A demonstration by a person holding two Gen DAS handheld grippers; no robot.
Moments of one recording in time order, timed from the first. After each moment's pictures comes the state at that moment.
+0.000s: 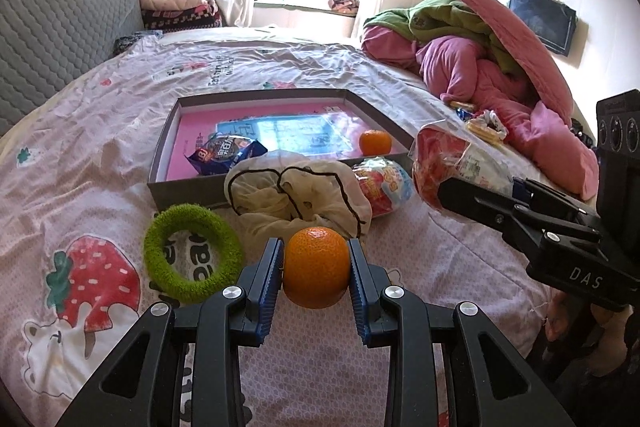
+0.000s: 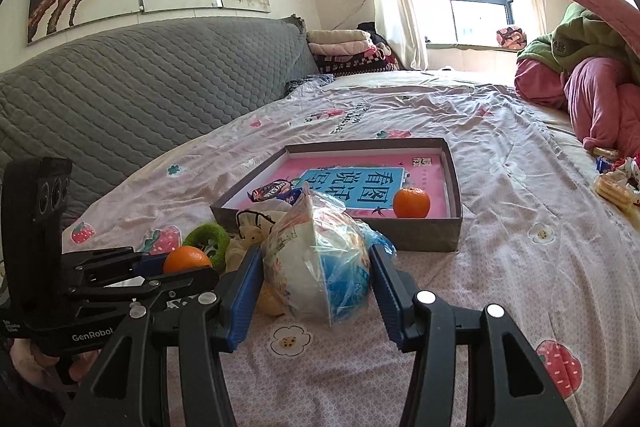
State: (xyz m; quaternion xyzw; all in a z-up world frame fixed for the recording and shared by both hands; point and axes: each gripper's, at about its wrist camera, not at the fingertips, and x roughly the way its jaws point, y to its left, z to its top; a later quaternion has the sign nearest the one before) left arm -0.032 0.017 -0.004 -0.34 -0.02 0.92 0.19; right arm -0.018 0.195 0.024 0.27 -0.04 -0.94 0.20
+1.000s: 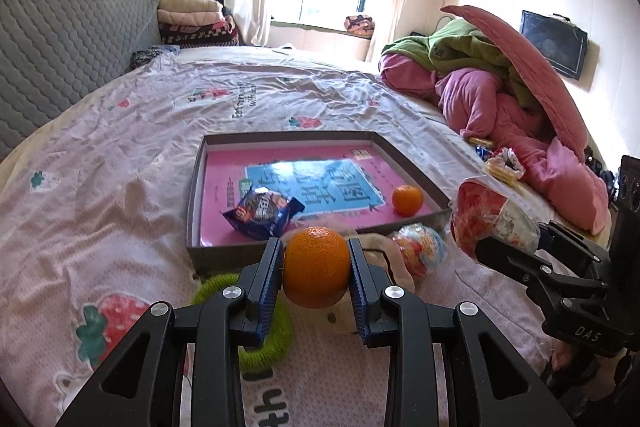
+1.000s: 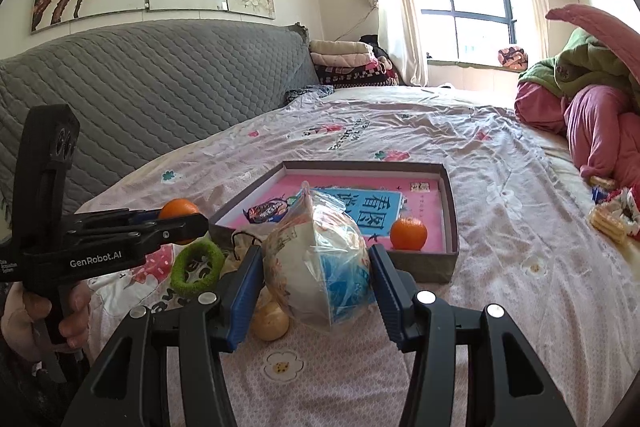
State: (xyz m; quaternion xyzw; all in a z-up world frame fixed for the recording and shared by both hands) left arm -0.070 -0.007 0.029 -0.31 -0.03 0.93 0.17; right arm -0.028 0.186 0.041 0.25 -0.01 -0.95 0.19
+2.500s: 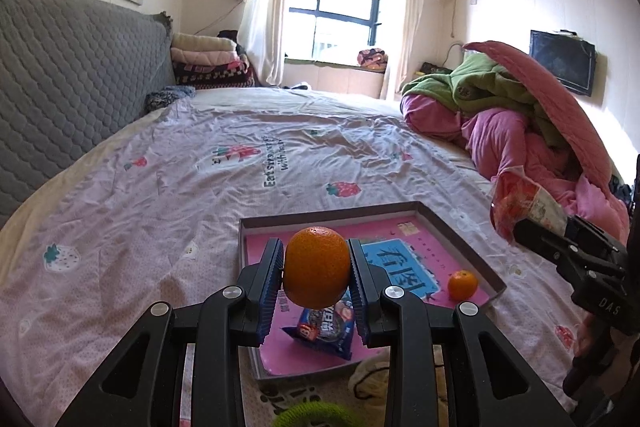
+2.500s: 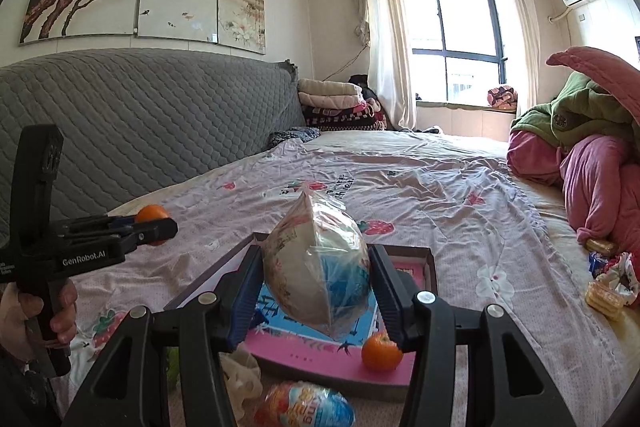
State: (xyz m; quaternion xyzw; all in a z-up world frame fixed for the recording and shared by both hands) left arm -0.148 -0.041 0.069 -0.25 -0.02 0.96 0.14; right arm -0.102 0.184 0.081 0.18 0.00 -0.97 0.16
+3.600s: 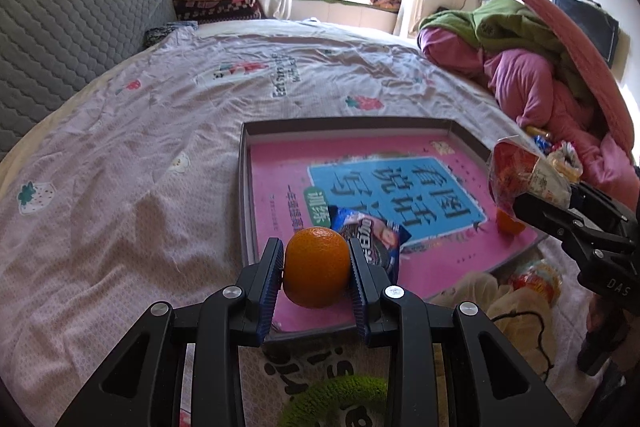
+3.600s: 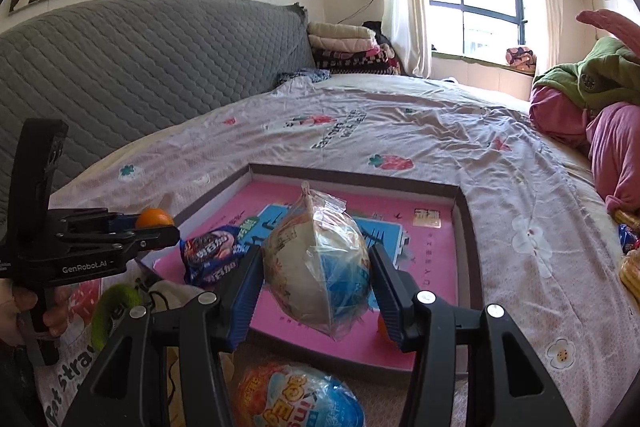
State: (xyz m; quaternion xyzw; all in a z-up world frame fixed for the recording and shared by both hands) left arm -0.183 -0.037 -0.013 -0.36 -0.01 0.92 0.13; right arm -0.146 0.169 0.019 0.28 0.02 -0.94 0.18
